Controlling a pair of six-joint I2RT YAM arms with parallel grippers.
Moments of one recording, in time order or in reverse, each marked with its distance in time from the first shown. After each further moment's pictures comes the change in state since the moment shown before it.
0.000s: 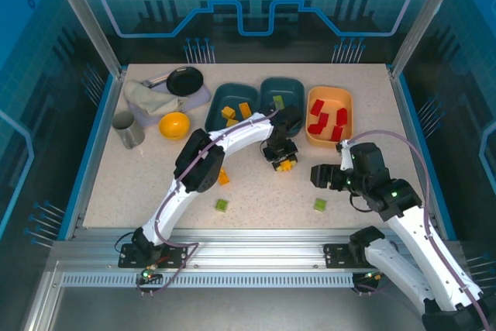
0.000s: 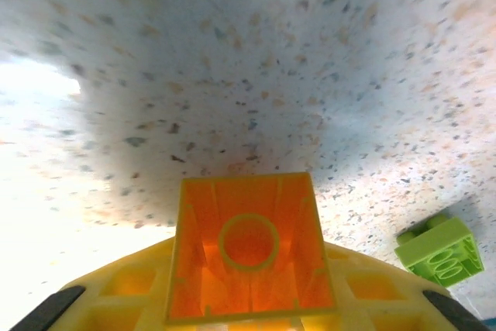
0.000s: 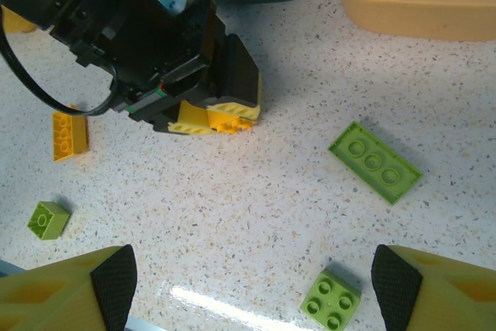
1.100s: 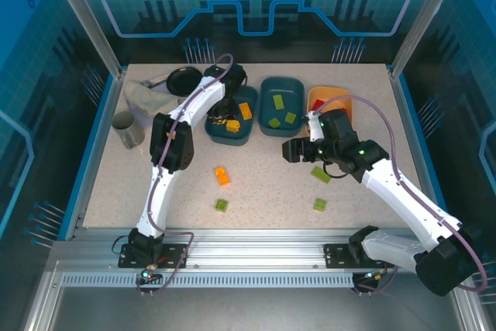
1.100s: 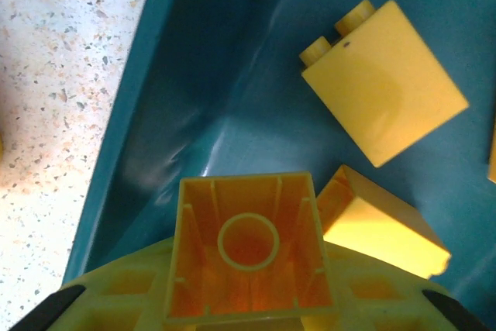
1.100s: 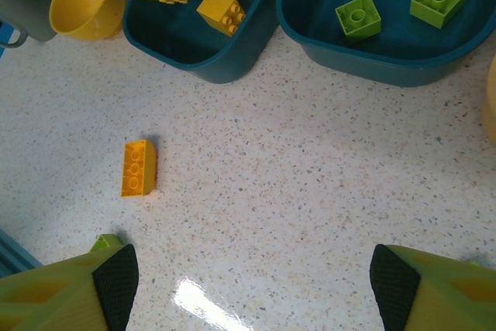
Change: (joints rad) left arm 0.385 0.036 0.205 -0.251 -0.537 0.465; right arm 0.125 0.418 0.222 0.223 -0.048 -0.044
